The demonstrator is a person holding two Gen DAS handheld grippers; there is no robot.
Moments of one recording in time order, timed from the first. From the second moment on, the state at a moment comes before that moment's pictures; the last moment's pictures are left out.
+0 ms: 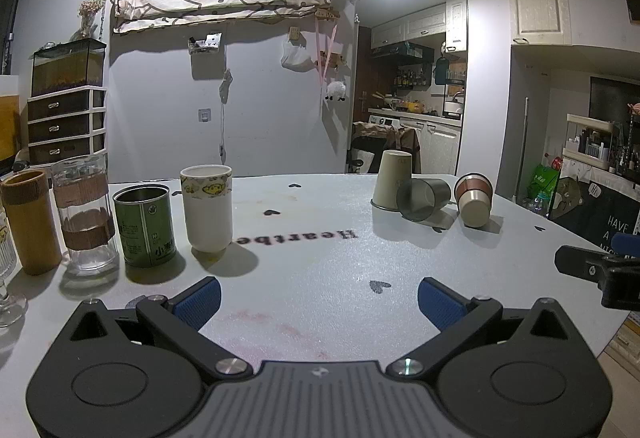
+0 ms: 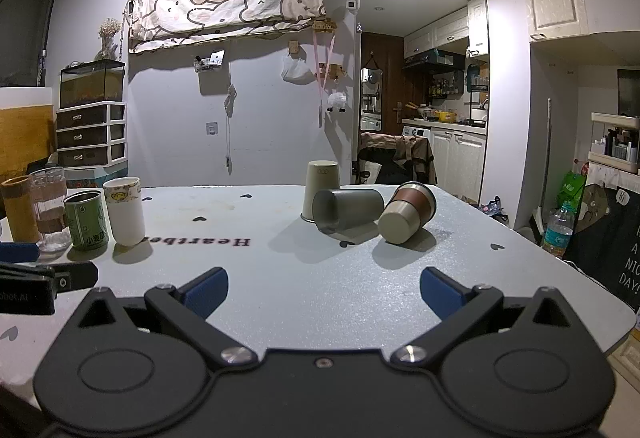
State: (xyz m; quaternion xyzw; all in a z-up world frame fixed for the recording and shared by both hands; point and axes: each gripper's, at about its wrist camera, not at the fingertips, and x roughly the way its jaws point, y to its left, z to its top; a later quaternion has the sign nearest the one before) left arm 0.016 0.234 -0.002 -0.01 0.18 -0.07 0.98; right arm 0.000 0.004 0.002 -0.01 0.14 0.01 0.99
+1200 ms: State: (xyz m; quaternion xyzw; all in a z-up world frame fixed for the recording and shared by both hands) left arm 0.016 0.233 -0.003 -0.01 0.18 -0.07 0.98; right arm 0.002 0.003 0.002 -0.01 0.14 0.01 0.99
